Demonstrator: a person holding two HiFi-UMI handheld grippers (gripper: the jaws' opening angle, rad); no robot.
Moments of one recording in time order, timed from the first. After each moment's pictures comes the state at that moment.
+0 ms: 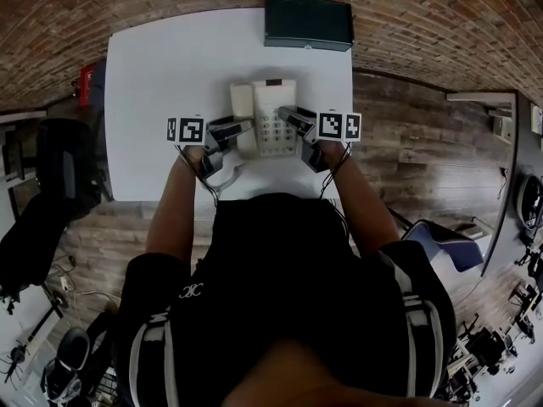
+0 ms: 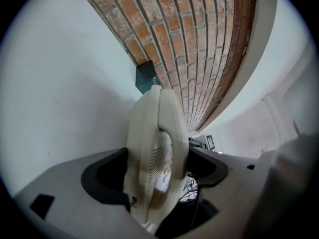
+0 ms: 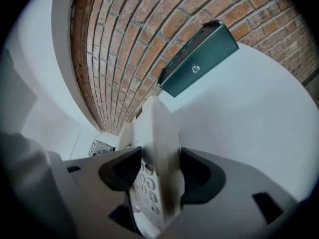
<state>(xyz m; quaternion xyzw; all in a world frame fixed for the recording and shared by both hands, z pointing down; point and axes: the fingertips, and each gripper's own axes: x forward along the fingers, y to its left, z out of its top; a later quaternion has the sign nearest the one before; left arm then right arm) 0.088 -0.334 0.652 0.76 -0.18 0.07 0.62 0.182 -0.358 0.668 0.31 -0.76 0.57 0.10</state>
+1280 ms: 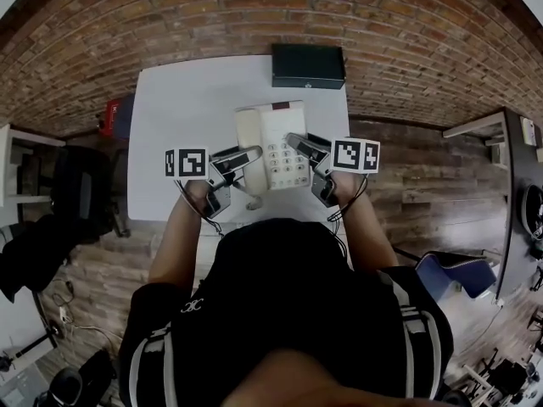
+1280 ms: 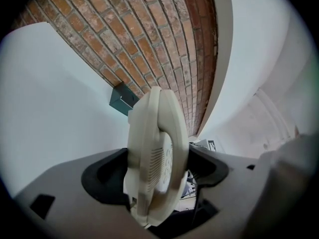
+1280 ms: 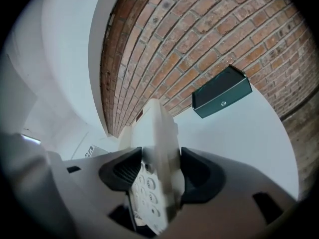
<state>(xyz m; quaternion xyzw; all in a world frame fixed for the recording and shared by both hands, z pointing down) 0.088 -0.292 0.500 0.79 -0.22 0.04 0.57 0.184 -0.323 0.514 0.32 -0.79 0.51 0.05</state>
